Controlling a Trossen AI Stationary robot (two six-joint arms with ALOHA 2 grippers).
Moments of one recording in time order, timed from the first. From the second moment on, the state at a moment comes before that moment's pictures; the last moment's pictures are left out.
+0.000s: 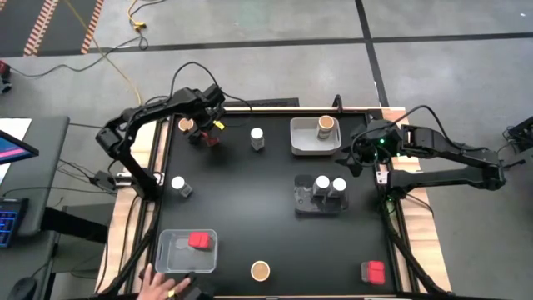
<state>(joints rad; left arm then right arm) 0.79 1.64 1.26 -0.98 -0.12 1.59 -0.23 0.77 0.93 -0.88 0.01 0.47</state>
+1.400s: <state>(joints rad) 0.58 1.53 1.46 -1.30 -0.07 0.84 -0.23 0.77 0.93 -0.88 0.01 0.52</state>
